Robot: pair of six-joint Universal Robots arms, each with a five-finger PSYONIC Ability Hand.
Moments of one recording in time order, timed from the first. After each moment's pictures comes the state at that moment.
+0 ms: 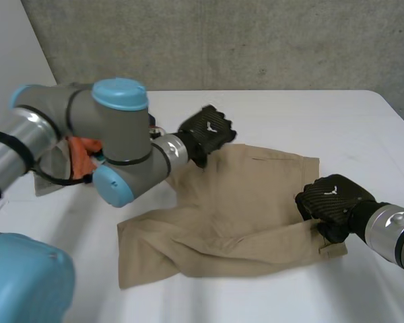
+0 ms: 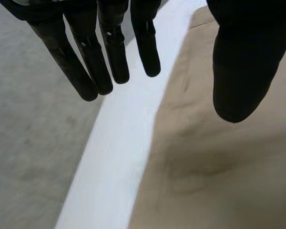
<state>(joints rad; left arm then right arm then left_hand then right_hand) 4.12 -2.60 -0.51 2.86 -1.19 3.95 1.74 -1.41 1.81 0.20 1.17 2.44 0.57 0.57 0.58 0.57 0.39 1.12 1.18 1.20 1.20 1.02</state>
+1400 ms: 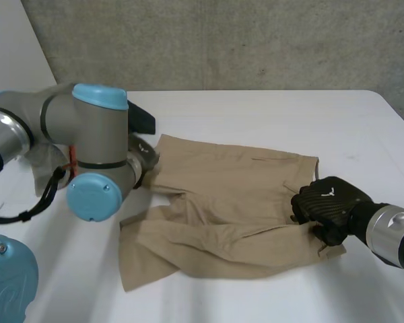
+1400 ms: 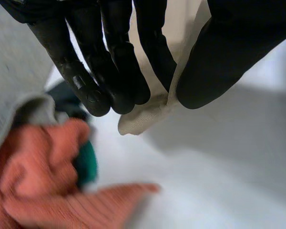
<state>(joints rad) 4.18 -2.43 -0.82 2.73 -1.77 3.91 1.73 -1.42 1.80 0.25 1.11 2.46 1.17 1.19 1.19 1.19 0.99 1.12 1.18 1.20 1.20 1.02</state>
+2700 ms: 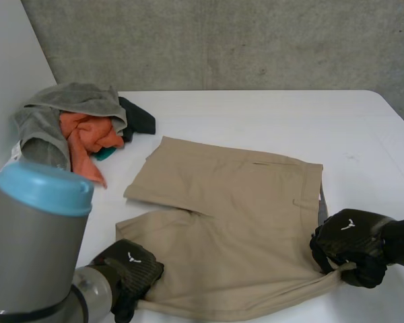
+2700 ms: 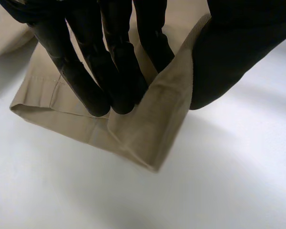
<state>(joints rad) 4.03 -1.82 -1.70 2.65 -1.64 3.57 1.58 -1.40 1.73 0.79 1.04 2.04 1.17 1.20 1.19 1.19 0.98 1.12 1.18 1.20 1.20 1.02</state>
